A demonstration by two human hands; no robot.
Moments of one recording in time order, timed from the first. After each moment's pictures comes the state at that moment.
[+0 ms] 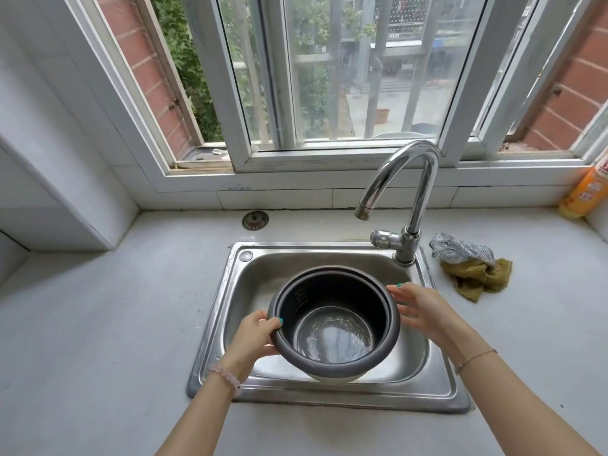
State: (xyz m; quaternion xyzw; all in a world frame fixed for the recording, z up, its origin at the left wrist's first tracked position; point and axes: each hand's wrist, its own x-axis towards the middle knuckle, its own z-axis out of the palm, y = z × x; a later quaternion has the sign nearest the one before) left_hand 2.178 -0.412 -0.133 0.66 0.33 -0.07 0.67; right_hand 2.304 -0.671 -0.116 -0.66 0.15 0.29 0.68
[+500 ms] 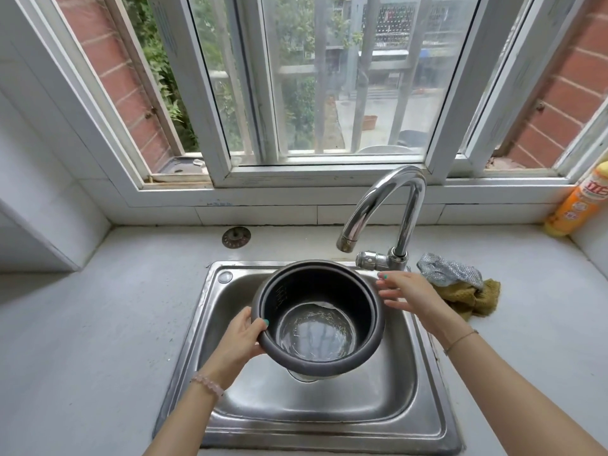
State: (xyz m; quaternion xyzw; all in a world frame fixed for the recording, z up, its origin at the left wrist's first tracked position) left_hand 2.227 -0.411 -0.128 0.67 0.27 -0.03 0.69; right_hand 2.374 -0.668 -0.102 -0.74 0.10 0.24 0.62
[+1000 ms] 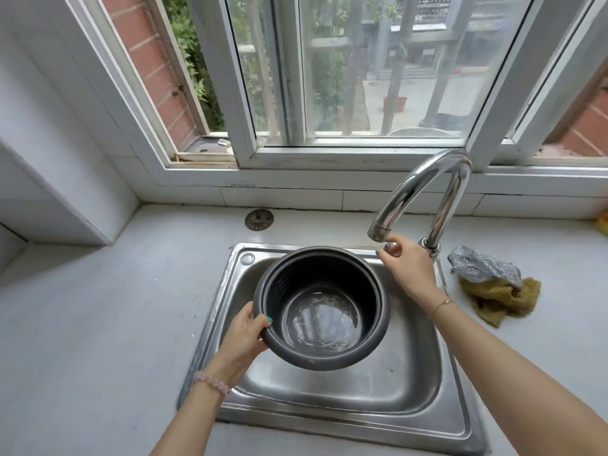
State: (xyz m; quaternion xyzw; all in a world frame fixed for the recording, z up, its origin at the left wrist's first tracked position) left_hand 2.202 -0.393 -0.140 0.60 0.28 -0.01 0.75; right_hand 2.407 -0.617 -0.132 -0.93 -0.07 0.02 0.37
